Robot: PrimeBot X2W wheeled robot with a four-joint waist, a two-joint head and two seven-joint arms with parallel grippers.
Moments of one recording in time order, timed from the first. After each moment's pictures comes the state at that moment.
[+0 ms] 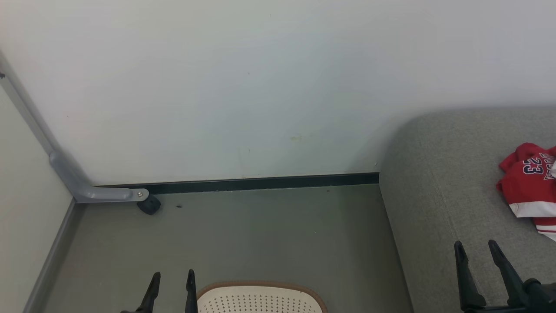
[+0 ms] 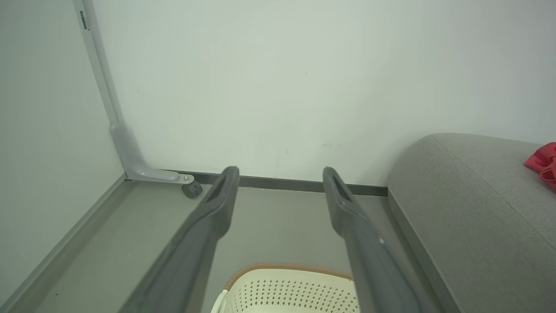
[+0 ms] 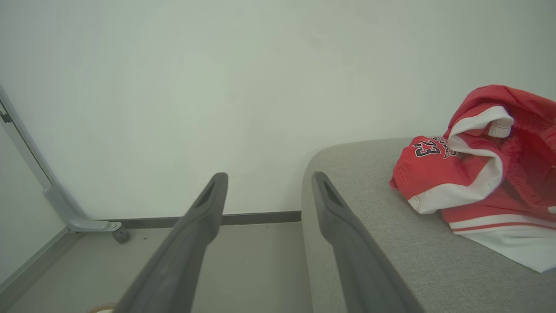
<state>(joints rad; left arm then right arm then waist) 0.03 0.07 -0.22 0.17 -0.34 0.12 -0.19 0.03 -0.23 0.11 0.05 0.32 -0.03 -0.17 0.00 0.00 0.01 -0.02</state>
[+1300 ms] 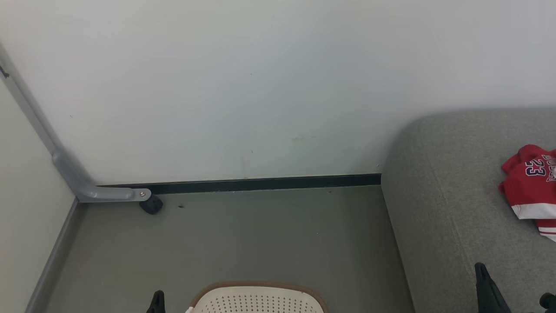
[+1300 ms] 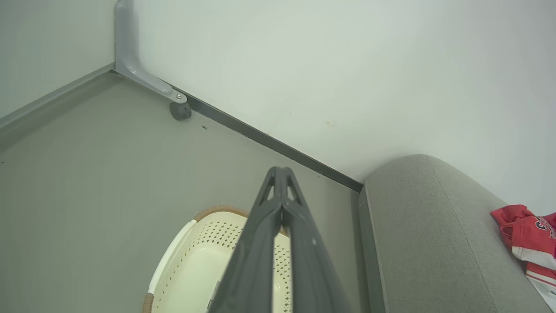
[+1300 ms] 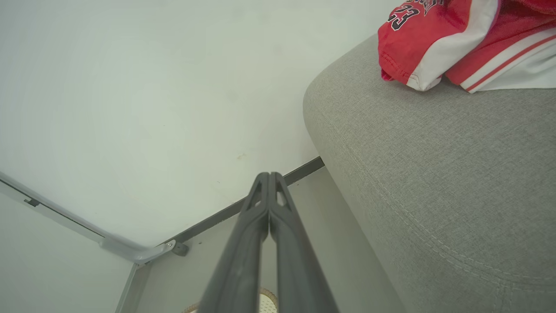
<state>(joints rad) 0.04 0.06 -0.13 0.24 -0.71 0.05 -0.09 0.03 -0.16 0.04 0.16 0.70 0.01 -0.07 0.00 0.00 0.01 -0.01</state>
